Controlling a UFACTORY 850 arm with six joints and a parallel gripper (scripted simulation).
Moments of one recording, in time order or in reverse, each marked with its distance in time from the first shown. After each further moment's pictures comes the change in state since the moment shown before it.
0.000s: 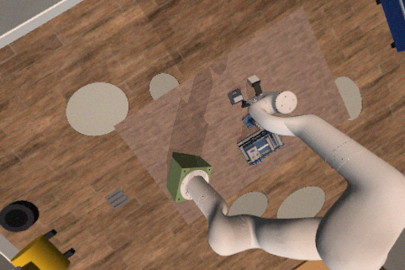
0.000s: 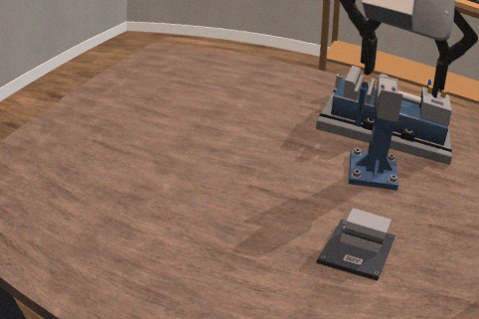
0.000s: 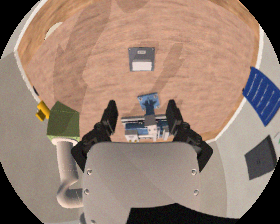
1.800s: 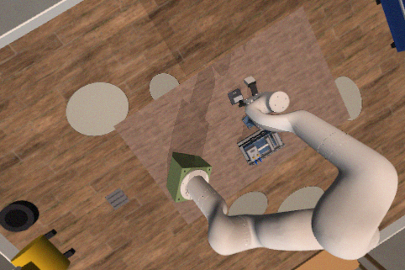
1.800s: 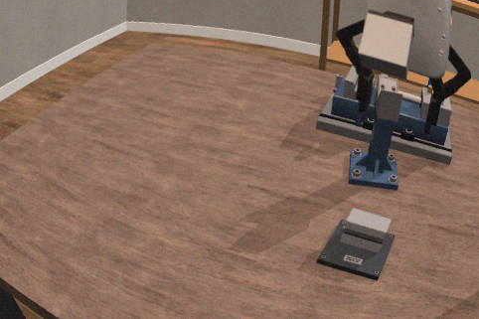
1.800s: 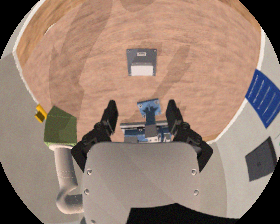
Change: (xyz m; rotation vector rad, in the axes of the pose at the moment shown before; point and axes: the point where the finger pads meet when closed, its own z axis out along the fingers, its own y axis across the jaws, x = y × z) arm 0.000 0.000 0.044 0.000 0.000 0.000
